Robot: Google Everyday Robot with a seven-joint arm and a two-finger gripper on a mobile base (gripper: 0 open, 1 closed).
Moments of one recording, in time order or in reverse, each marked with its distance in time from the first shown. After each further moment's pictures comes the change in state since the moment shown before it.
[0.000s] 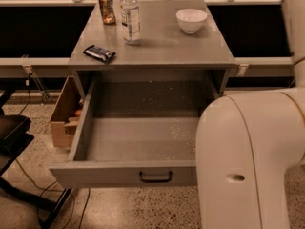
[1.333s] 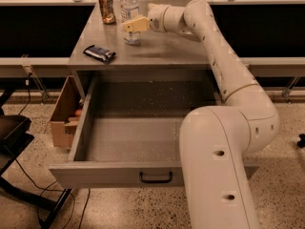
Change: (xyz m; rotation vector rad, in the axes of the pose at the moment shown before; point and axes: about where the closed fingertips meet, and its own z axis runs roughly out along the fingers) arm 0.031 0.011 0.231 -0.057 -0.471 0.293
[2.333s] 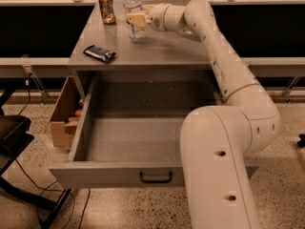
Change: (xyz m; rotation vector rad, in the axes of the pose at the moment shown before) arm 0.000 -0.003 -0.001 0.011 -0.001 0.002
